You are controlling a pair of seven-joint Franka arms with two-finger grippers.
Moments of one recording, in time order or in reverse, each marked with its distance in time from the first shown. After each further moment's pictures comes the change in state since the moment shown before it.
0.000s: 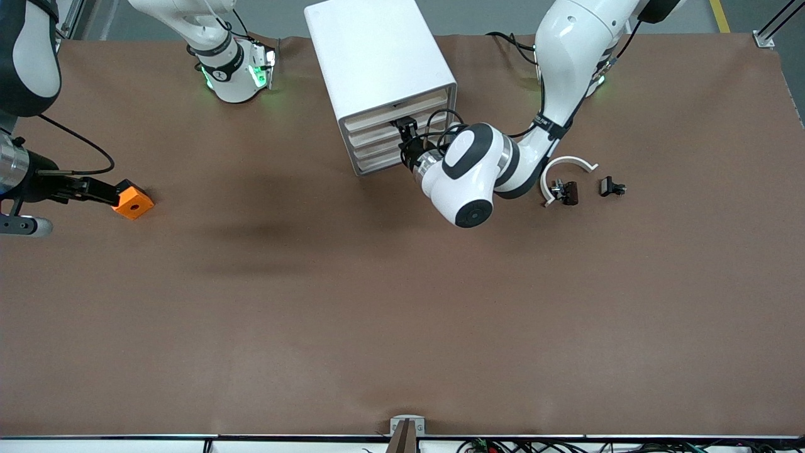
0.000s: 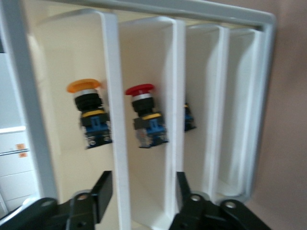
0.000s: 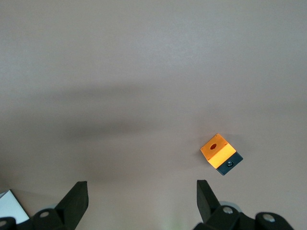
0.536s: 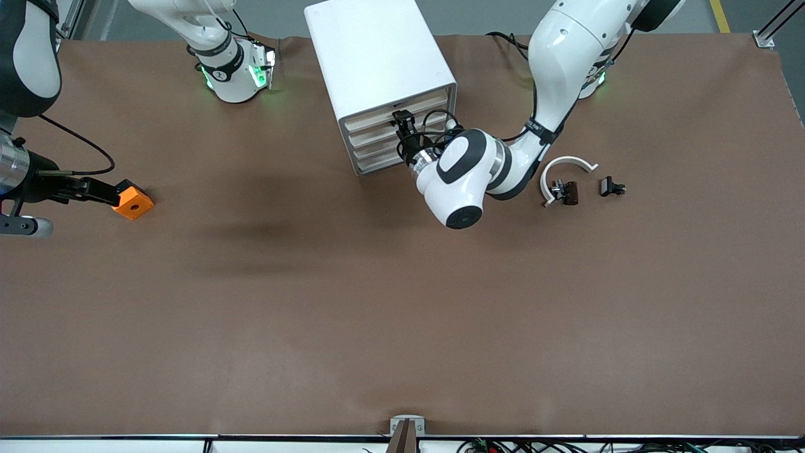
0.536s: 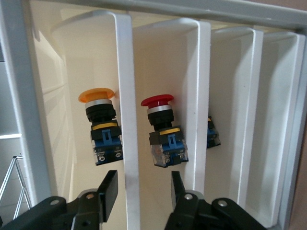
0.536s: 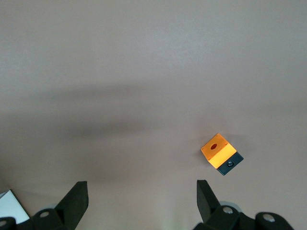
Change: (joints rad) left arm -0.001 0.045 -0.025 0.001 -0.026 -0.045 0.000; right arm 0.000 0.002 0.000 0.000 0.001 0.000 0.000
